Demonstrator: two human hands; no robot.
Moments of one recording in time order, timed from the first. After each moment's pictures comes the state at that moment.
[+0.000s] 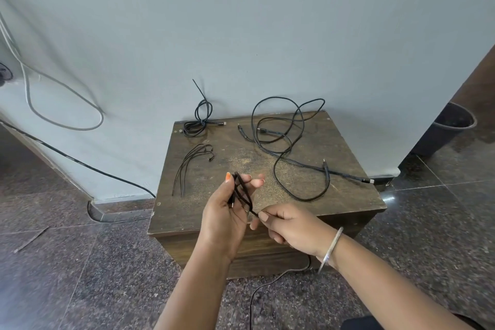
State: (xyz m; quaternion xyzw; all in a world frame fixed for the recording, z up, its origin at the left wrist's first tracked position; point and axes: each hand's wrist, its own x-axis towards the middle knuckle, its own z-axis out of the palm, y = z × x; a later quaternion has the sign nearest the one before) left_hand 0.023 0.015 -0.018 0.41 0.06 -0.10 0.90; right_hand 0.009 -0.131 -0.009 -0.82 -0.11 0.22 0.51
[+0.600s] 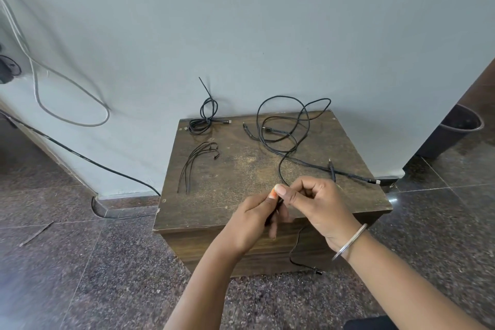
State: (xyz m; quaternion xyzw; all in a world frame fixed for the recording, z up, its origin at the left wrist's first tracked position) left_hand 0.017 0.008 -0.021 0.73 -0.11 -0.18 0.65; right_hand 0.016 -0.144 0.000 -0.73 -0.07 -0.01 0.68
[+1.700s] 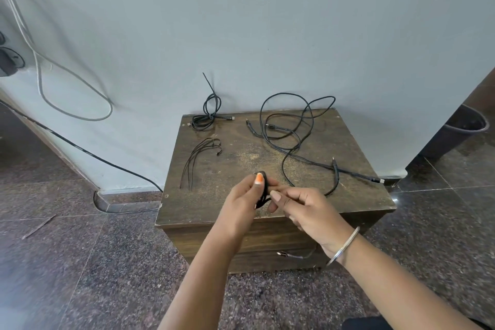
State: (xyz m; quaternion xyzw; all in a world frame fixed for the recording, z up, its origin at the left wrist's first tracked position) left_hand 0.022 0.015 -0.017 0.67 -0.04 -0.09 0.74; right_hand 0.011 -0.134 -0.009 -0.76 -0.06 0.10 0.64
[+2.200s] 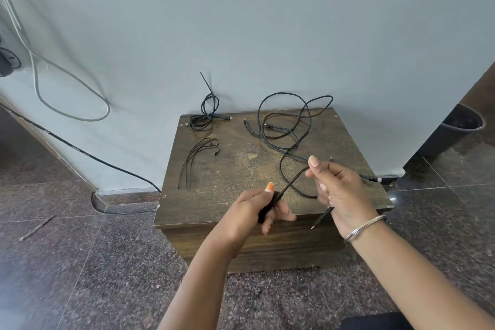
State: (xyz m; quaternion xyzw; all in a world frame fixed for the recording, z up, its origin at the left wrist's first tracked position) left_hand 0.019 0.012 -0.022 0.65 -0.06 -0.23 0.72; right_hand 0.032 -0.169 -0.006 -0.64 0.09 -0.02 0.76
